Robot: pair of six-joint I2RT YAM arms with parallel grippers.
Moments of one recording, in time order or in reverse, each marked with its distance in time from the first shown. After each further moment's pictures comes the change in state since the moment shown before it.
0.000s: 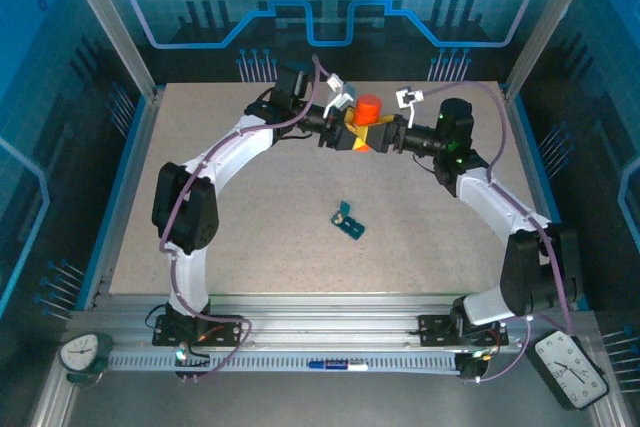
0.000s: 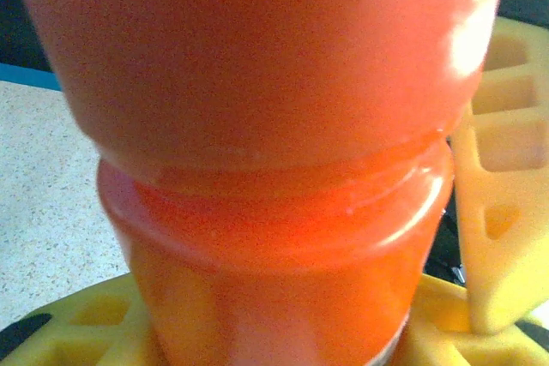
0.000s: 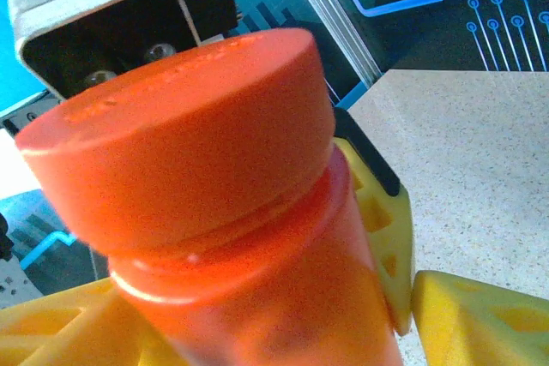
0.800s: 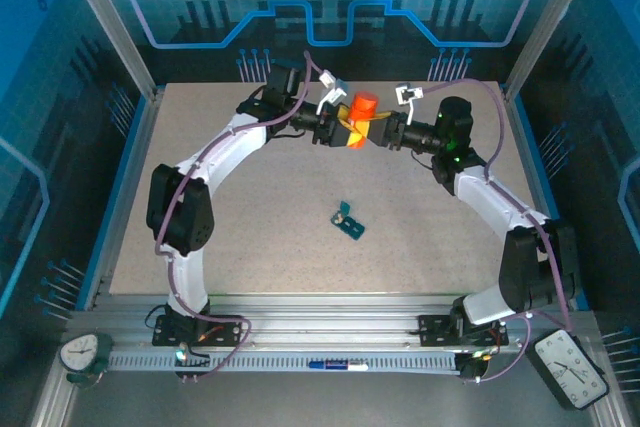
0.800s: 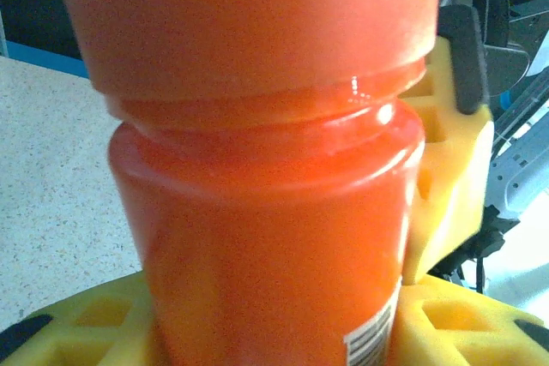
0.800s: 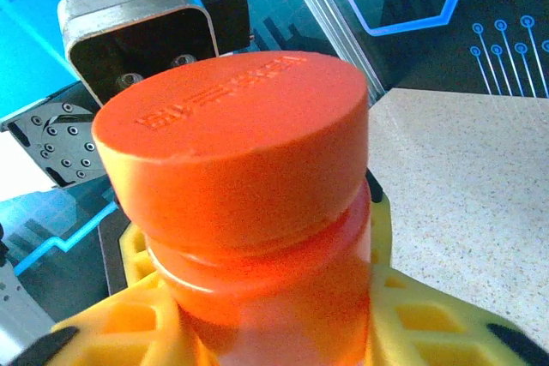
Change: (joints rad) left arm 0.026 -0.027 -0.009 -0.039 -0.009 -0.037; right arm 0.008 0.017 0.010 0.072 0.007 0.024
